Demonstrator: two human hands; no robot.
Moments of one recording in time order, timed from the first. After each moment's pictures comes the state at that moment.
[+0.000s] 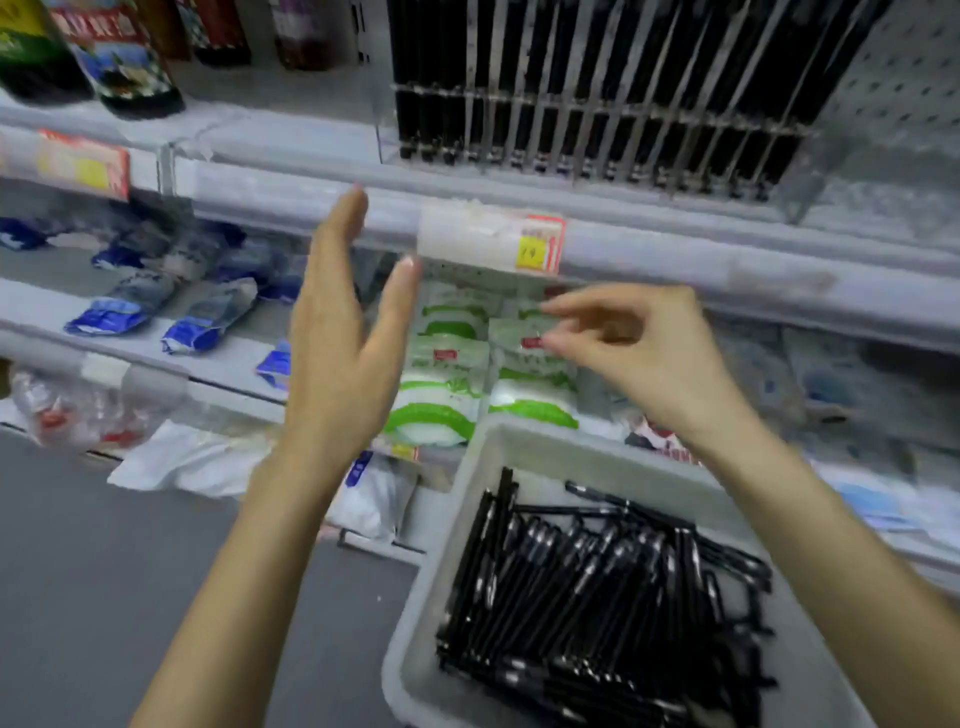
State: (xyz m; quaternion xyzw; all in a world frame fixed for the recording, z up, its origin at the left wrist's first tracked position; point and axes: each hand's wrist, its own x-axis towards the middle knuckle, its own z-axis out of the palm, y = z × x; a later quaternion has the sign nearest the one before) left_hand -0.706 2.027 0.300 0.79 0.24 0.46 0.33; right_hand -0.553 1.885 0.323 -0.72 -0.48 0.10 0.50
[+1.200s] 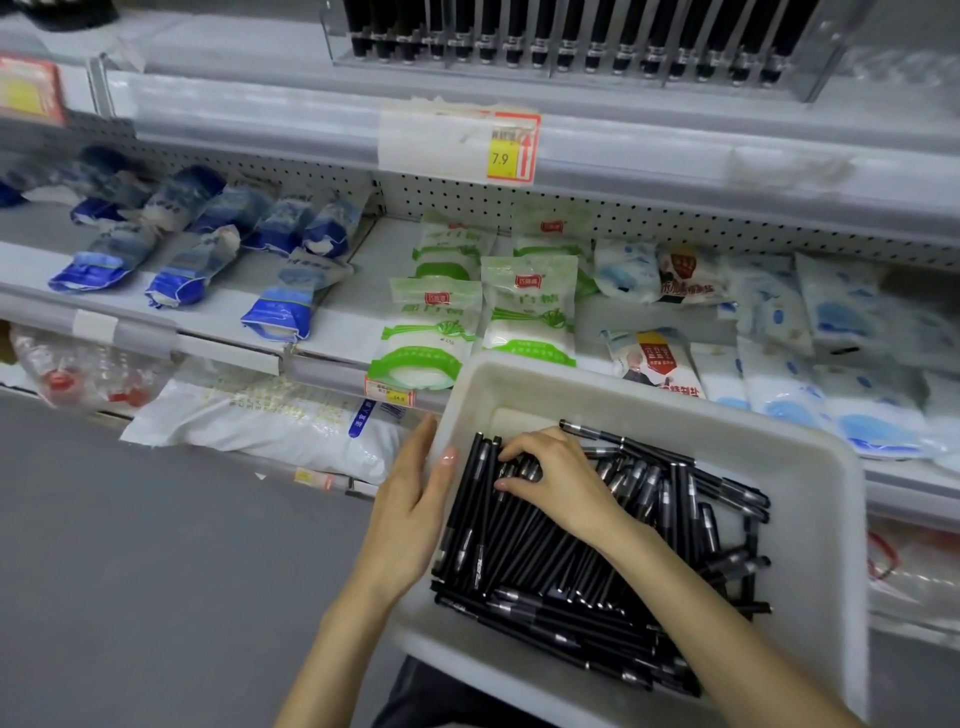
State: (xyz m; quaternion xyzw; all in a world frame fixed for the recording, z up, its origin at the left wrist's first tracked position) left_hand -0.743 1.946 0.141 0.74 0.35 0.19 0.54; right_hand -0.580 1.853 0.111 -0.81 -0.46 0.24 0.27
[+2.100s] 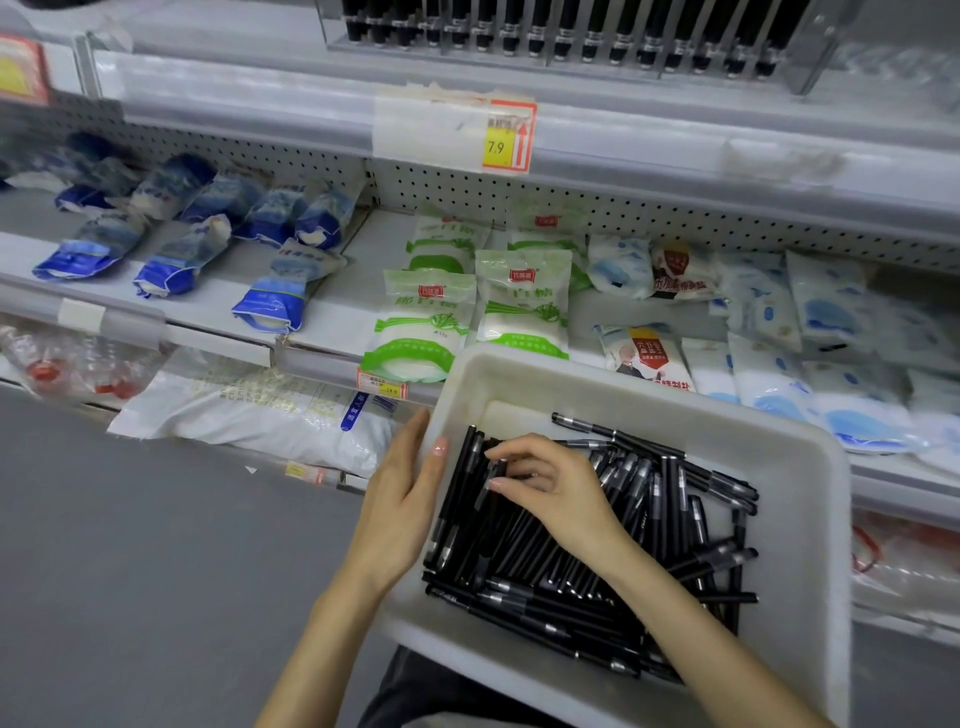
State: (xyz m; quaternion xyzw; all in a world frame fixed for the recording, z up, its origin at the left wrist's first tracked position) left_hand -0.743 1.948 0.137 0.75 0.35 0.19 0.53; right_hand -0.611 1.831 0.144 -0.69 -0.34 0.34 0.54
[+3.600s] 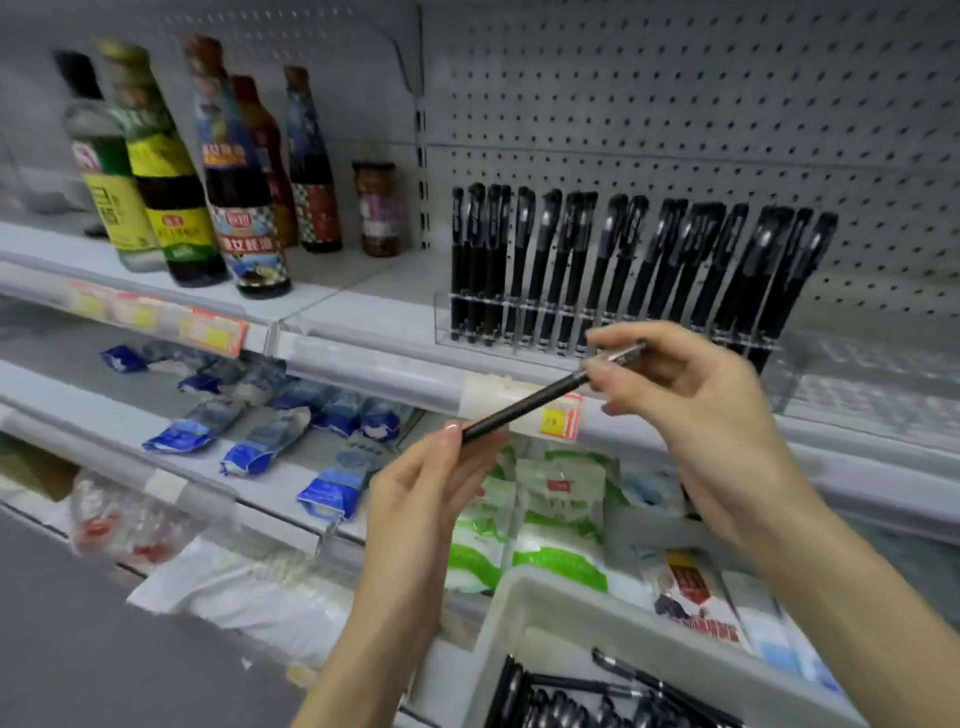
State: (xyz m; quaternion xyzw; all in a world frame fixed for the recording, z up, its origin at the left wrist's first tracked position) left_hand -0.697 1.981 0.326 0.46 0.19 0.47 0.73; right_hand -0.561 1.886 0.402 -0.56 -0.45 0.15 0.68
